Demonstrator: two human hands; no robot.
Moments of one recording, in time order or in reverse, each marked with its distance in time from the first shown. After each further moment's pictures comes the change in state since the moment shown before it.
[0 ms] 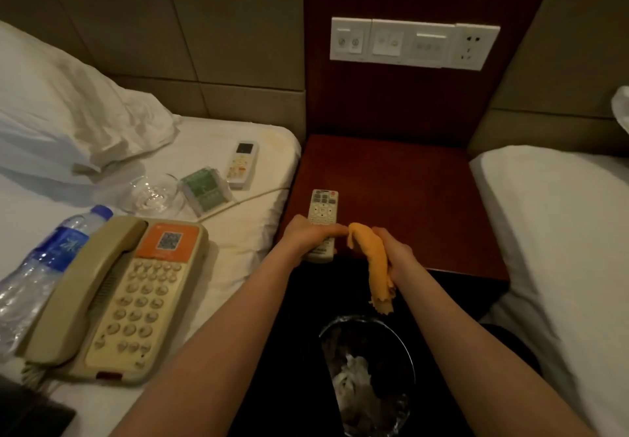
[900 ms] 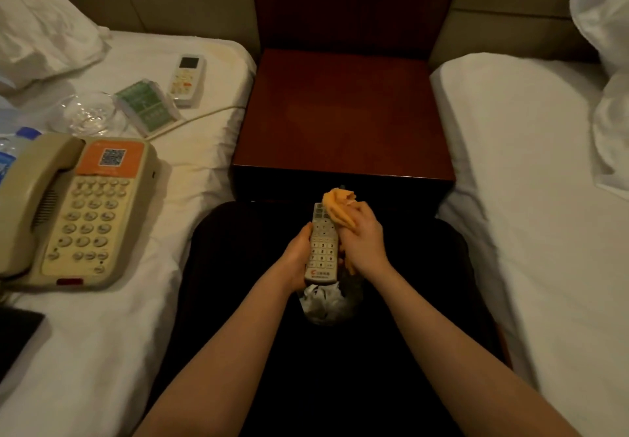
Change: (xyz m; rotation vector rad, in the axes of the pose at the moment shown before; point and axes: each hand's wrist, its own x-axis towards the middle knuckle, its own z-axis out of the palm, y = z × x) left_hand -0.066 -0.134 0.089 -0.511 -0.318 -0.331; right_hand -0.055 0.124 -0.056 -0.478 0.026 -0.713
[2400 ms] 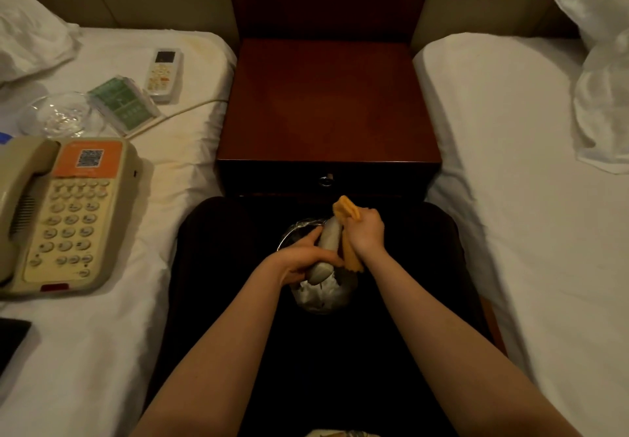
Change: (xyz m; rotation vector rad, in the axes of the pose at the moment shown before) left_hand 0.011 -0.012 -0.003 0.469 -0.193 -0.059; right_hand 0.005 0.015 -0.008 -0.104 0.034 0.292
